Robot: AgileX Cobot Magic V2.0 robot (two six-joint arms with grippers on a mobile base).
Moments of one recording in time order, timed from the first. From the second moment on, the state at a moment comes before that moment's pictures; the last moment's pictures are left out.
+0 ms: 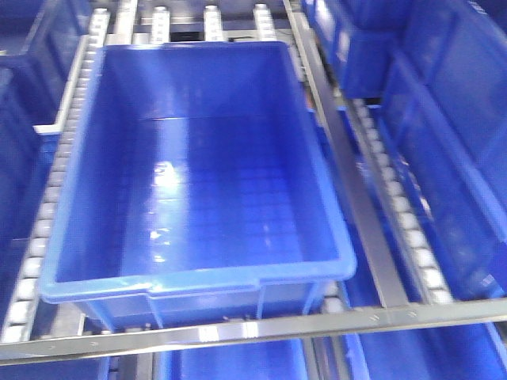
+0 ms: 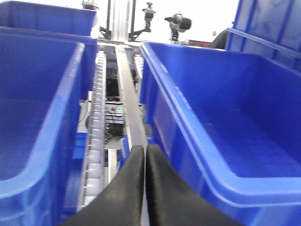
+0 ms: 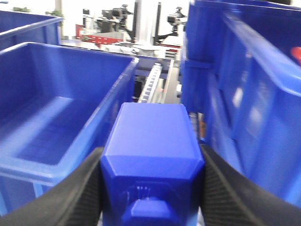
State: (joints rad) left arm -0.05 -0.02 0.03 0.03 0.07 -0.18; right arm 0.18 -0.01 -0.25 0.09 0.36 -0.21
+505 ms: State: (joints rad) left arm -0.05 -0.02 0.03 0.03 0.07 -0.18; right arm 0.18 -0.01 -0.25 0.09 0.36 -0.21
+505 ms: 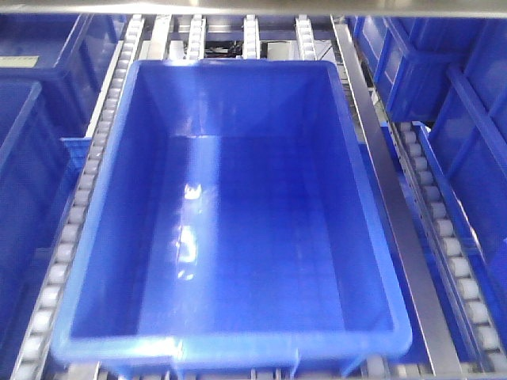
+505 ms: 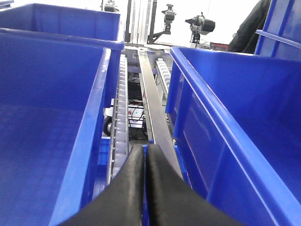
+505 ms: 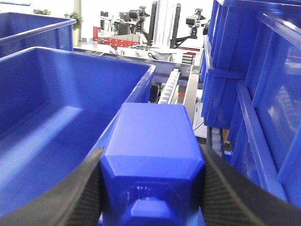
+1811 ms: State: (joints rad) left arm -0.05 -0.02 0.03 0.03 0.07 -0.18; right arm 0.18 -0.01 -0.25 0.09 0.36 -0.21
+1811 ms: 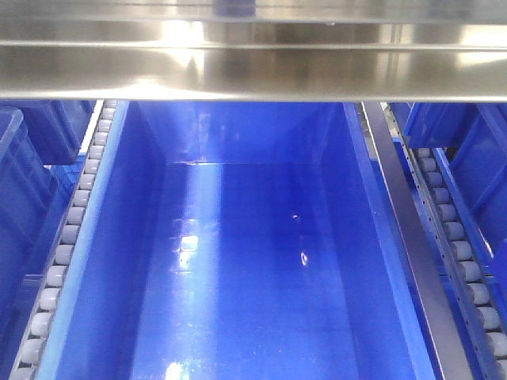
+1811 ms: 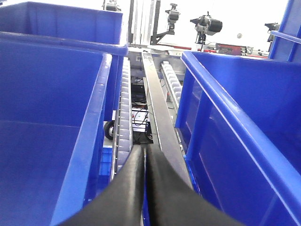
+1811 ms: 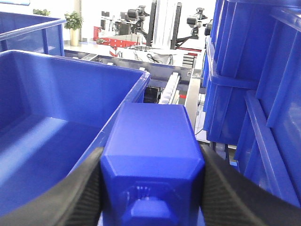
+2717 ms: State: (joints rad) left arm -0.05 -0.02 0.03 0.03 0.07 -0.18; right arm 0.18 -0.01 -0.25 0.12 0.40 -0.21
